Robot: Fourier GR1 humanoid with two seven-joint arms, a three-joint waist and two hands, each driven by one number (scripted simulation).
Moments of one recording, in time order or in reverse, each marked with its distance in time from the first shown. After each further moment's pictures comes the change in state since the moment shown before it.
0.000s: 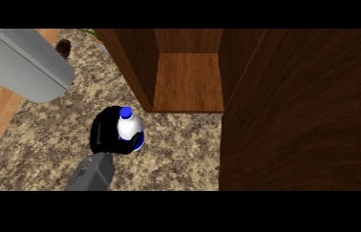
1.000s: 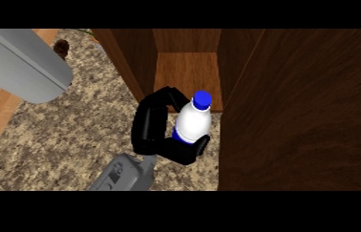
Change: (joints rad) left arm 0.025 -0.007 -0.704 -0.792 0.189 0.679 0.465; right arm -0.056 0.006 0.004 0.007 -0.009 -0.008 0.043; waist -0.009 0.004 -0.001
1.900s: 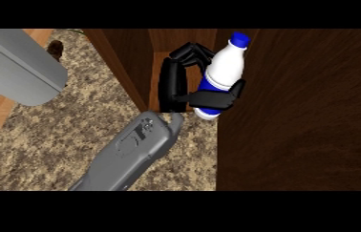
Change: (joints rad) left arm -0.427 0.000 -0.031 0.240 0.024 0.378 0.119; right arm -0.115 -0.021 -0.087 0.023 -0.028 -0.003 0.070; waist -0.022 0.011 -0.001
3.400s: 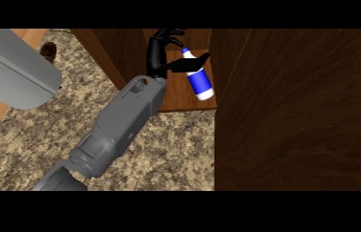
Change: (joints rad) left arm -0.306 0.012 0.176 0.771 0.047 -0.140 -0.264; right arm -0.016 -0.007 -0.063 0.042 -0.075 0.083 -0.014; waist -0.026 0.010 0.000
